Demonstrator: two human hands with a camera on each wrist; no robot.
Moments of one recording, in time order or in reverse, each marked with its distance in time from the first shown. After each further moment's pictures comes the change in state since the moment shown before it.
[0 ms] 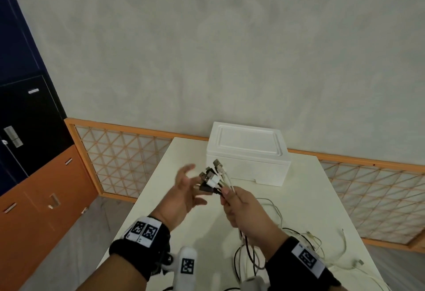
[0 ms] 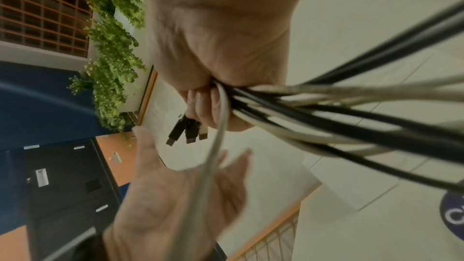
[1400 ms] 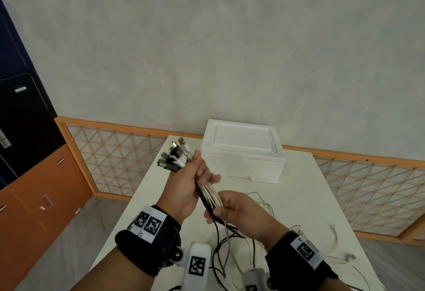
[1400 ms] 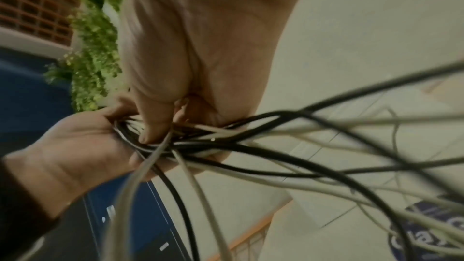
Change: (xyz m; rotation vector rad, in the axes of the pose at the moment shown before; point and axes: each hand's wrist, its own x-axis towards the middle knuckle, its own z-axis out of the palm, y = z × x) left_hand 0.004 0.034 0.058 -0.230 0.089 0.039; right_hand 0.007 0.012 -0.026 -0.090 -0.356 -0.123
